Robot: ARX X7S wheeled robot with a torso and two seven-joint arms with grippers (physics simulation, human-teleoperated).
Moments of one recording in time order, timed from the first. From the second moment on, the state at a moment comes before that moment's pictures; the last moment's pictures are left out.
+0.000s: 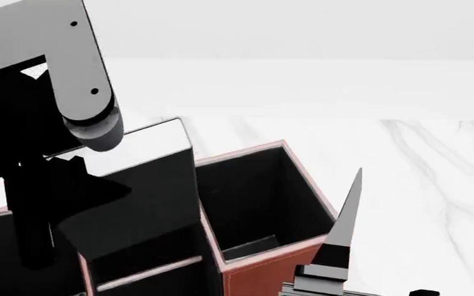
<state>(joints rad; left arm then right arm) -2.01 -0.51 1.12 0.03 -1.53 -1.51 0.17 0.05 0.46 -0.14 -0.95 0.31 0.39 0.57</state>
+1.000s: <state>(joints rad) -1.89 -0.48 1.35 -0.03 -1.20 -1.27 0.33 0.05 0.48 -0.12 -0.94 0.35 0.37 0.60</state>
